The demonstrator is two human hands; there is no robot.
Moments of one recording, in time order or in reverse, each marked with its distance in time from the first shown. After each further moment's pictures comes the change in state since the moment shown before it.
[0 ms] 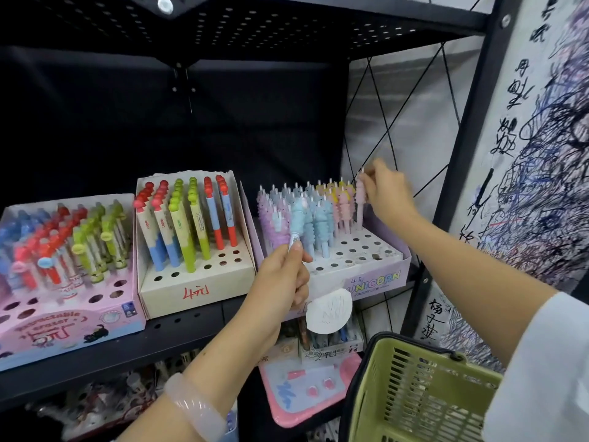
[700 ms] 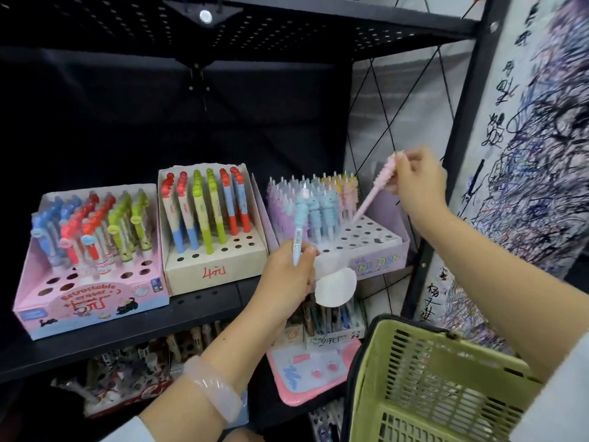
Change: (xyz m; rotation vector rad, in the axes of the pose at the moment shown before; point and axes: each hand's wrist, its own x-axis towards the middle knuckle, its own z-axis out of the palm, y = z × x) left_hand -0.028 0.002 -0.003 0.183 0.059 0.051; right_hand -0.035 -0.021 -0.043 0.555 0.193 0.337
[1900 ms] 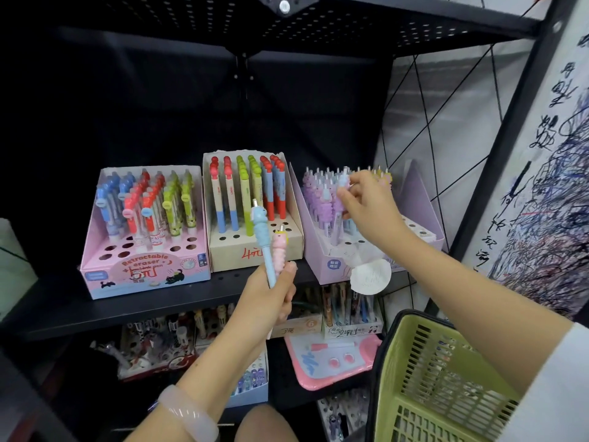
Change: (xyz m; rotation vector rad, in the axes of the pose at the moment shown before) left_hand -0.036 -0.047 -0.070 -0.197 0.040 -0.105; right_hand -0.090 -0.037 0.065 -0.143 -0.503 -0.252
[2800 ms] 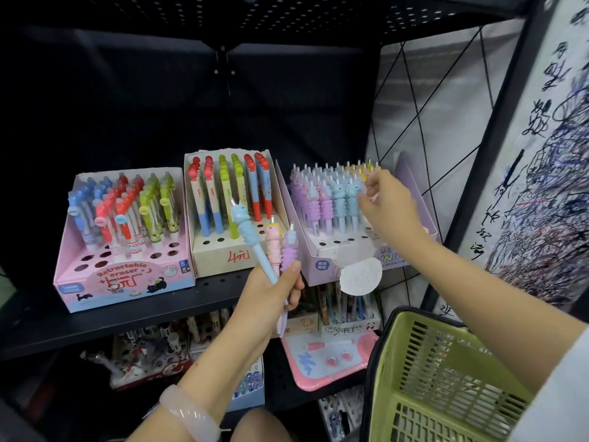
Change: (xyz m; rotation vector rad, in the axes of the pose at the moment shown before) left_hand 0.013 -0.001 0.019 -0.011 -0.029 0.075; right_hand 0.006 0.050 -0.022 -0.270 0.145 0.082
